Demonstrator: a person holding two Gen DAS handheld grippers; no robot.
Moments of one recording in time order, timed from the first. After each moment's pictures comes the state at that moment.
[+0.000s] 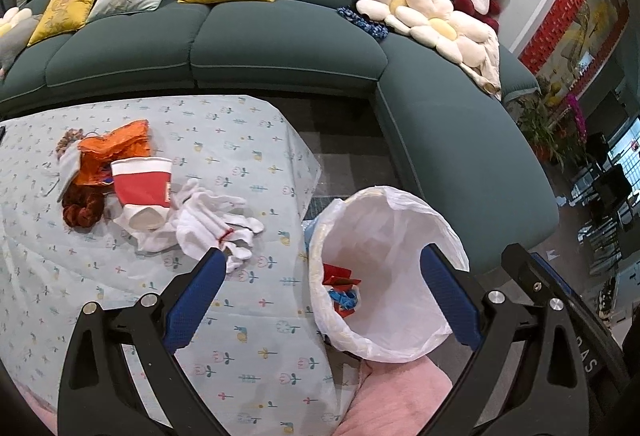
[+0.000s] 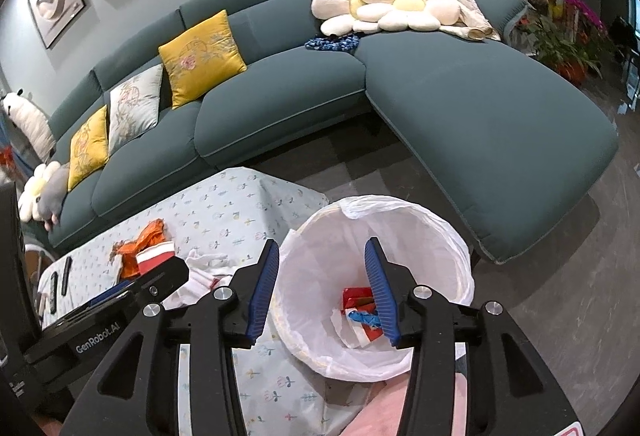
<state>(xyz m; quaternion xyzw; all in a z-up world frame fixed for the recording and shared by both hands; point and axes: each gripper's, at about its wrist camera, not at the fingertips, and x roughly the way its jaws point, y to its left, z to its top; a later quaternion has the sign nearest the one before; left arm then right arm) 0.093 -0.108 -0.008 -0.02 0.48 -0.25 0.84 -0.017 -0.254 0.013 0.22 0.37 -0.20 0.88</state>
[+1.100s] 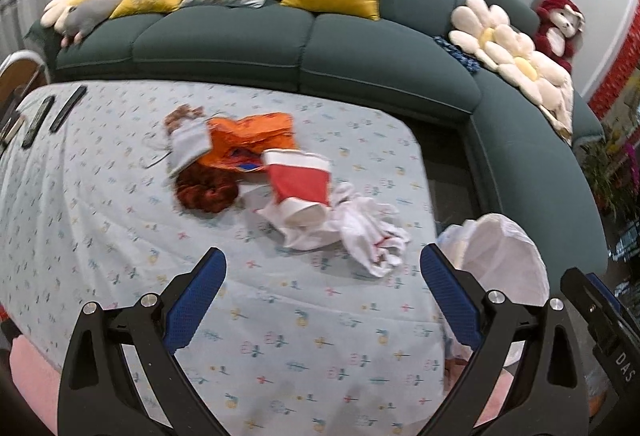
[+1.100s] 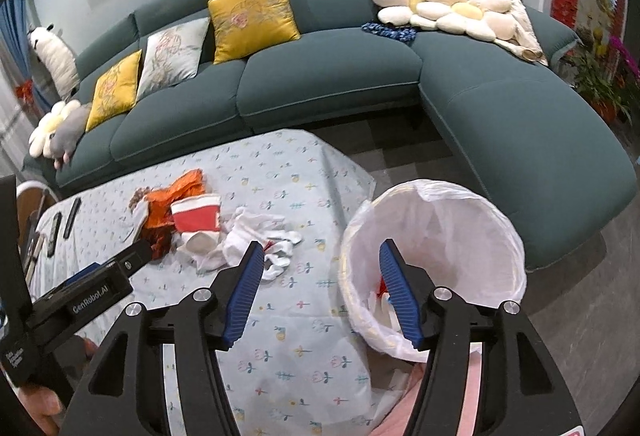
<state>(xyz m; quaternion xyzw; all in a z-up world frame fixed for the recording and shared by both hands) 0.117 0.031 -0.028 -0.04 0.47 -0.11 0.88 0.024 -0.157 0.008 0.15 0.42 -0.14 0.89</state>
